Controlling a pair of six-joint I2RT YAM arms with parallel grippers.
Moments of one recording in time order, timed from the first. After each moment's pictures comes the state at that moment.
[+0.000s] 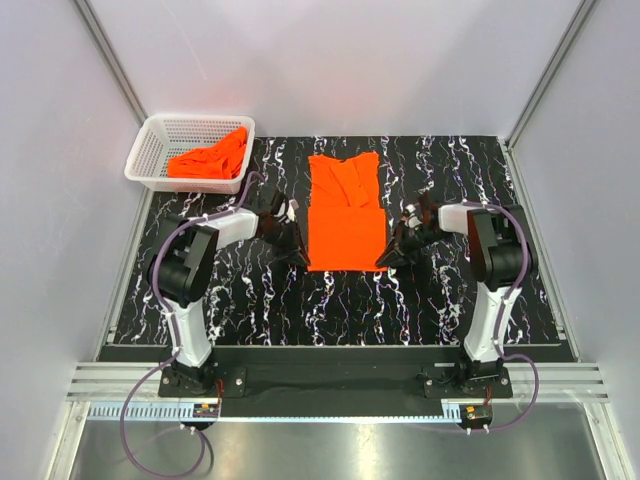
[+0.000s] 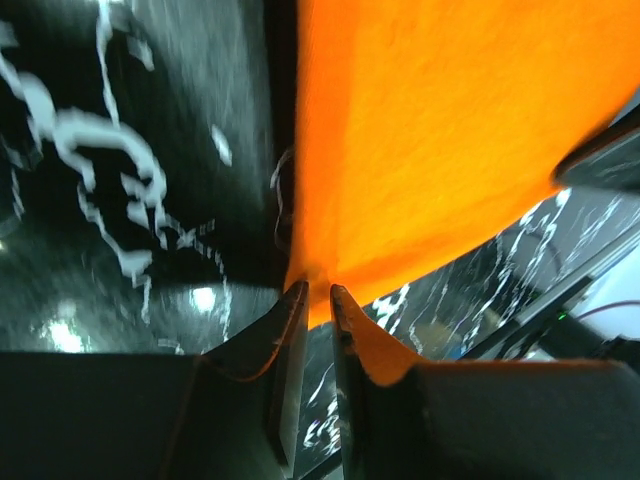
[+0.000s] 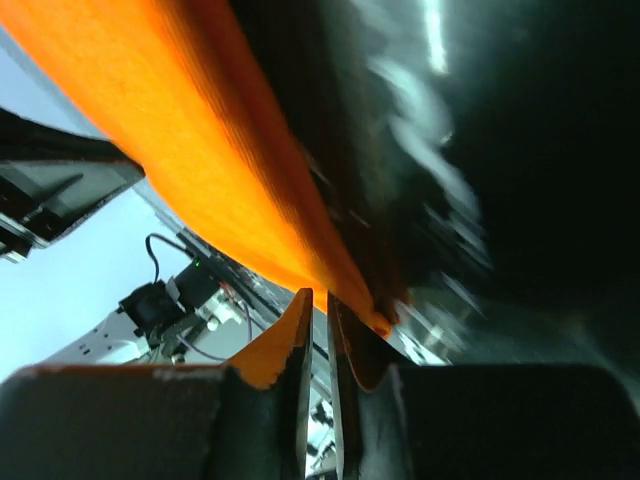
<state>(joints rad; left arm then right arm) -0.38 1.93 1.17 -0.41 0.52 -0.54 0.15 2.04 1.17 -0.52 -0.80 0.52</state>
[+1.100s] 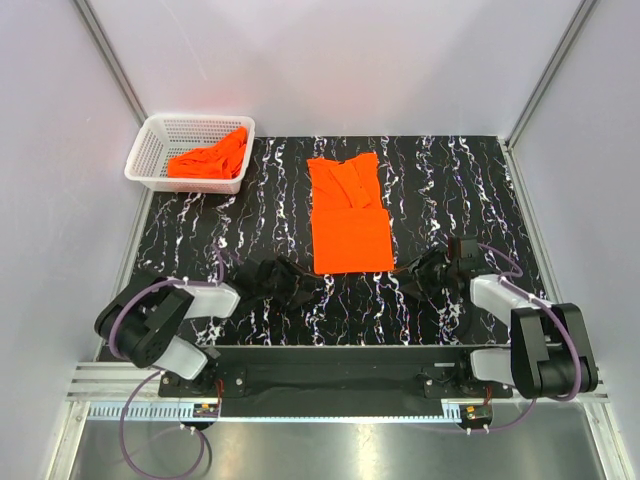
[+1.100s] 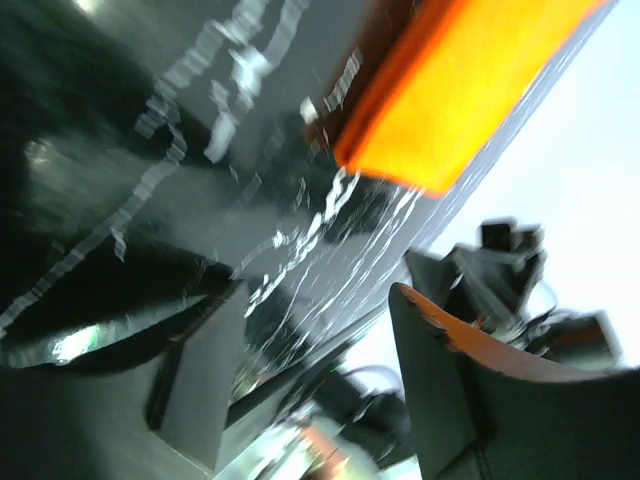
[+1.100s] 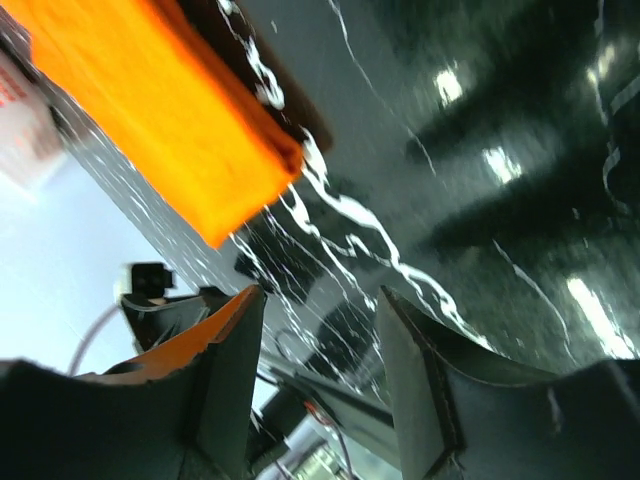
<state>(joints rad) -0.60 1.47 0.40 0.34 0.28 -1.55 0.10 1.28 0.45 -0.12 -0.47 1.12</state>
